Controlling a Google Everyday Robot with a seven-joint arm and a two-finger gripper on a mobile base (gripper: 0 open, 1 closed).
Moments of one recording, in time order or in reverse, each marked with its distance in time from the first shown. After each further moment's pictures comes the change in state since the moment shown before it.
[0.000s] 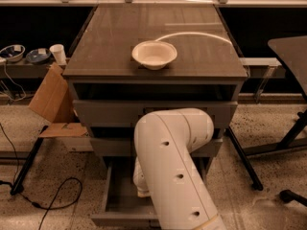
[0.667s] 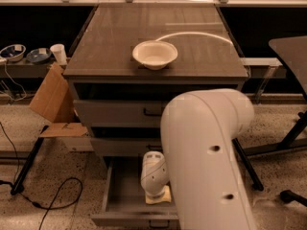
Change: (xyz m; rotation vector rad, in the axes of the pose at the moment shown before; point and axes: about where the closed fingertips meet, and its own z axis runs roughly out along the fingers) arm 0.033 0.063 -0.119 -0.032 0.021 -0.043
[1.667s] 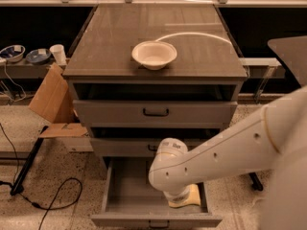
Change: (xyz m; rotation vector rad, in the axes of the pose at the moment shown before) arm 0.070 0.080 -0.180 -0.039 0.165 0.040
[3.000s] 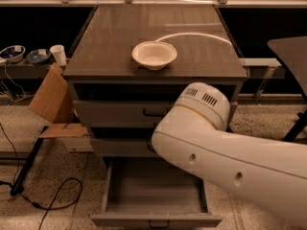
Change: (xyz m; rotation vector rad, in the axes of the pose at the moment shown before) arm 0.093 0.004 -0.233 0.218 0.140 0.210
